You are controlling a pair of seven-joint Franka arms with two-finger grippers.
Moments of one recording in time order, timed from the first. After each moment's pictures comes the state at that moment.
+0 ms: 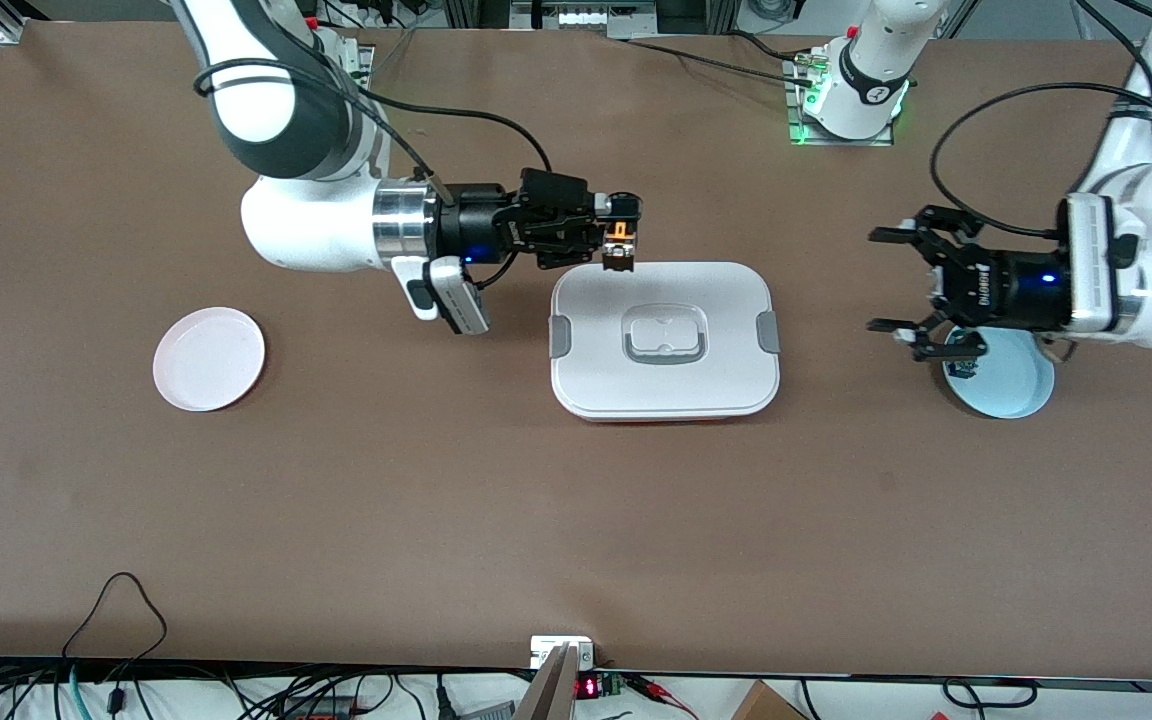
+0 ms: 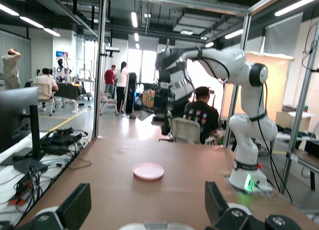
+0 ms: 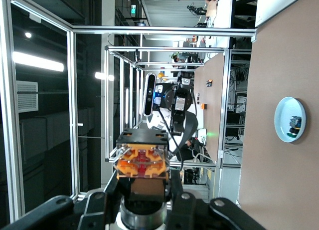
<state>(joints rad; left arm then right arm) 0.98 0.46 -1.01 -1.75 -1.09 1.66 1.87 0.58 0.33 -0.06 -1.64 1.86 2.02 -0.52</state>
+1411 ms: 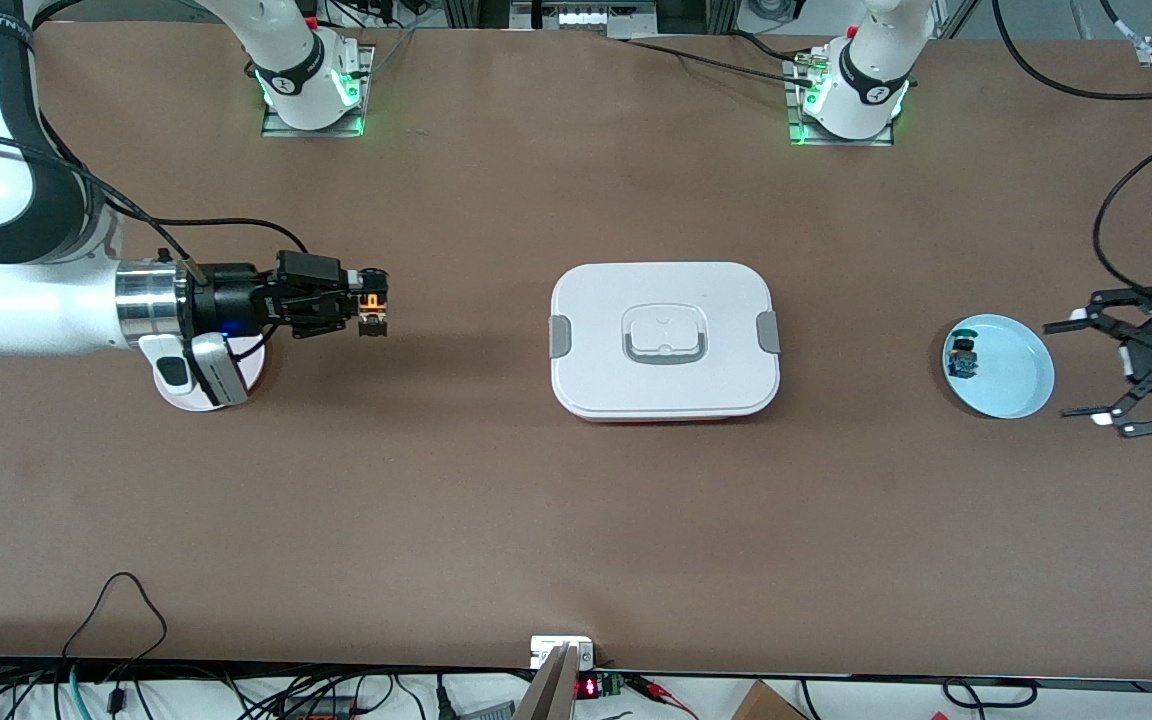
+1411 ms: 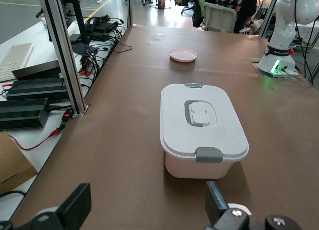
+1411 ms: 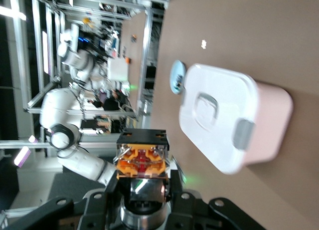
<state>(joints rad) 0.49 0.45 -0.18 -1.34 -0.82 1.49 1.84 0.14 0.33 -0.07 -1.66 1.21 1.56 -0.52</state>
